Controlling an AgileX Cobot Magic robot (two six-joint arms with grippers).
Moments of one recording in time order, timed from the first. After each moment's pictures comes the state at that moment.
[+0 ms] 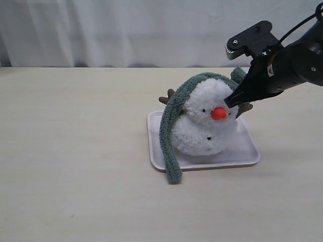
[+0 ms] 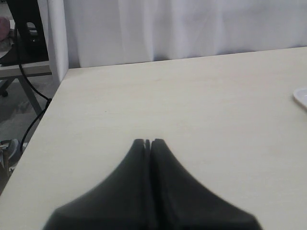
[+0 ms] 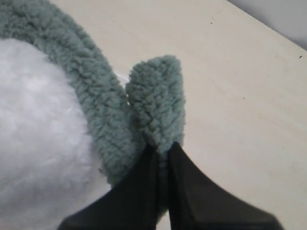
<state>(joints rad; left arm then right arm) -0.05 0.00 0.00 0.01 0.34 0.08 0.32 1.61 -1.08 -0.54 0.50 0.22</state>
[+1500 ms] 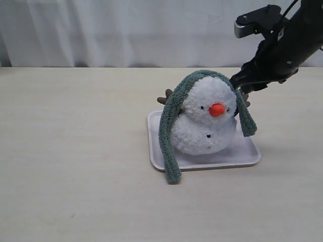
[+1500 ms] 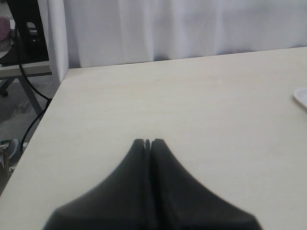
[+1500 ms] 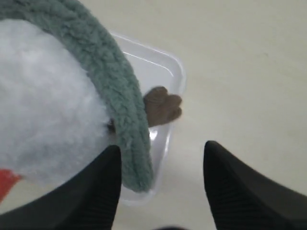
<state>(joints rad) -0.05 0.00 0.00 0.01 0.34 0.08 0.24 1.67 -1.34 -0.13 0.86 -0.12</state>
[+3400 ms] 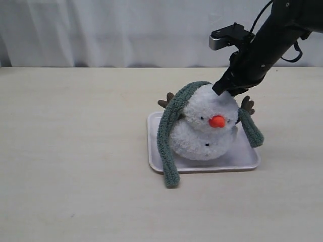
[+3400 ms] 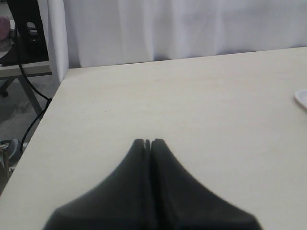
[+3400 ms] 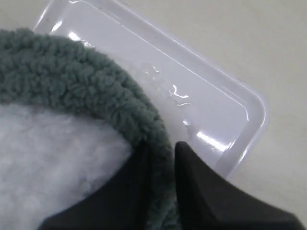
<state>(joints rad) -0.05 0.00 0.00 0.01 0.34 0.08 0.19 1.93 -1.57 0.19 1.00 -0.51</state>
